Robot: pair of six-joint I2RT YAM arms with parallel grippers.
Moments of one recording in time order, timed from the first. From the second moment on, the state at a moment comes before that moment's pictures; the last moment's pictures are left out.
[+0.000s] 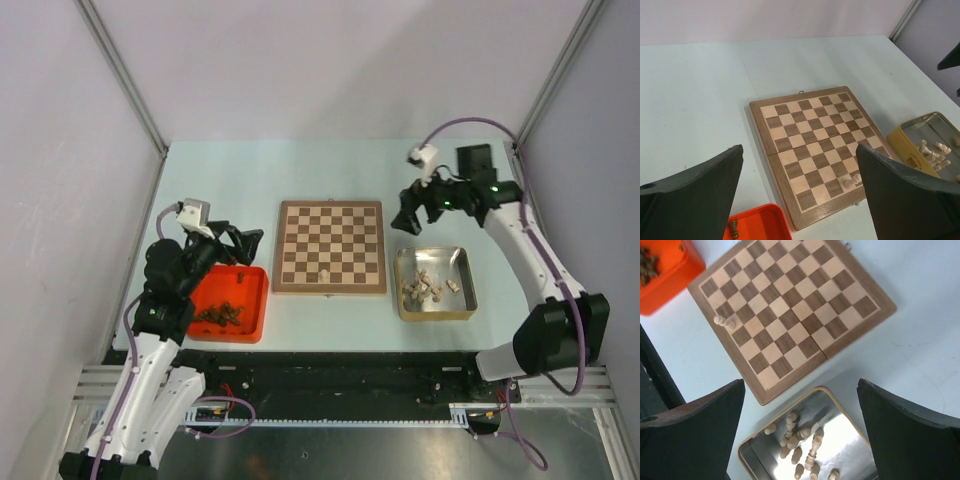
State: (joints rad) left arm -0.16 0.60 0.60 -0.07 0.29 -0.21; right arm 0.24 1.46 1.37 -0.70 -0.63 -0.42
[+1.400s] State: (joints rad) left arm -0.78 0.89 0.71 -0.06 0.24 -0.42; right arm -0.17 1.21 0.98 -0.83 -0.83 -0.64
